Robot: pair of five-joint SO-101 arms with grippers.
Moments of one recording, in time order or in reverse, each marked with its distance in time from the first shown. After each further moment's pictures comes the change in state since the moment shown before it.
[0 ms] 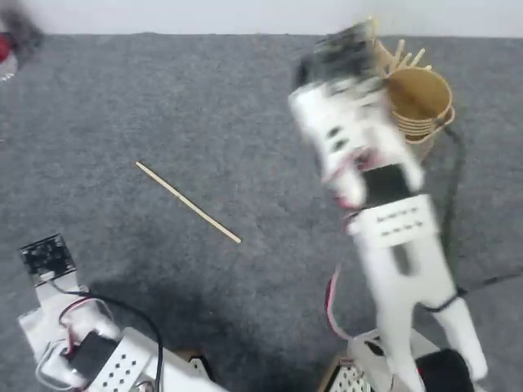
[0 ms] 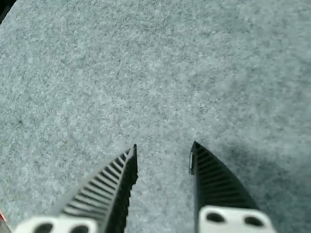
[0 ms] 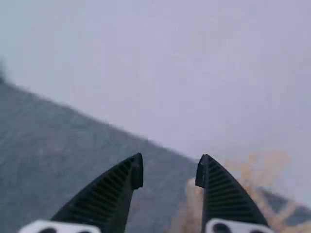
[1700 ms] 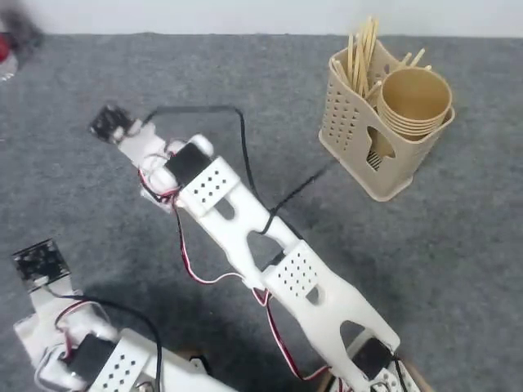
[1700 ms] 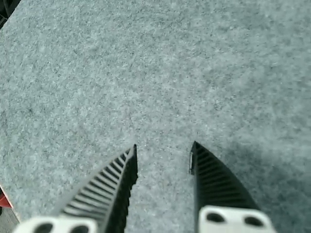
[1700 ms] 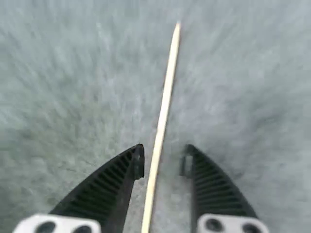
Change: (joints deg) left arm -3.1 0.0 0.0 -0.2 0.0; right arm -27.6 91.9 -102.8 58.0 0.1
